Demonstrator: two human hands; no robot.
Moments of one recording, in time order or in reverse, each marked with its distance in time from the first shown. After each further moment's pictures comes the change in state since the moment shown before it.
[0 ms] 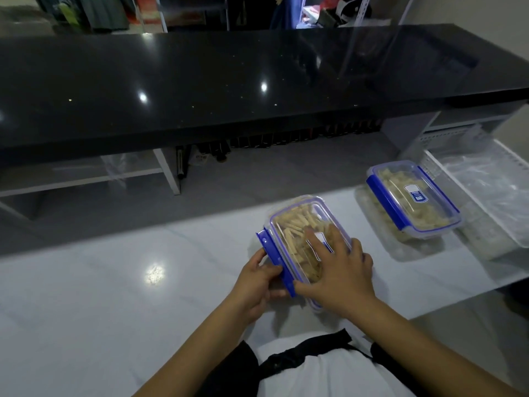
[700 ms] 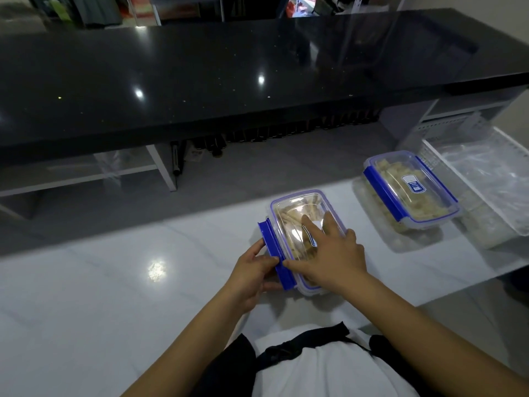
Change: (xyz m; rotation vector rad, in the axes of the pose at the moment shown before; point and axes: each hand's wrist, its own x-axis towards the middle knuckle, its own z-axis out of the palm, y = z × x) left_hand -0.001 0.008 -0.001 0.128 0.013 0.000; right_hand 0.019 -0.007 -0.017 0.039 -0.186 0.062
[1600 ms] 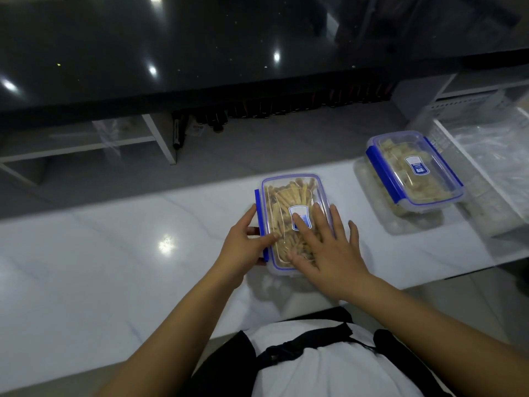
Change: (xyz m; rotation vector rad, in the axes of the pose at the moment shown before) left_hand -0.010 -0.001 0.014 0.294 0.194 0.155; right_hand -0.029 0.041 0.026 -0.058 0.057 -0.341
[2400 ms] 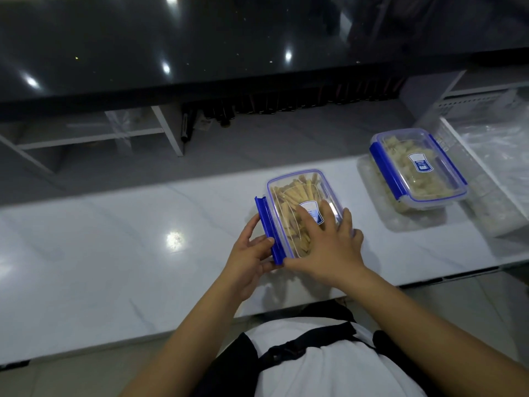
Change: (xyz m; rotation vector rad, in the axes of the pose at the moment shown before) left_hand -0.030 -0.034 0.016 -0.416 -0.042 -0.093; right_hand 0.000 -0.007 0.001 0.055 -0.029 0.162
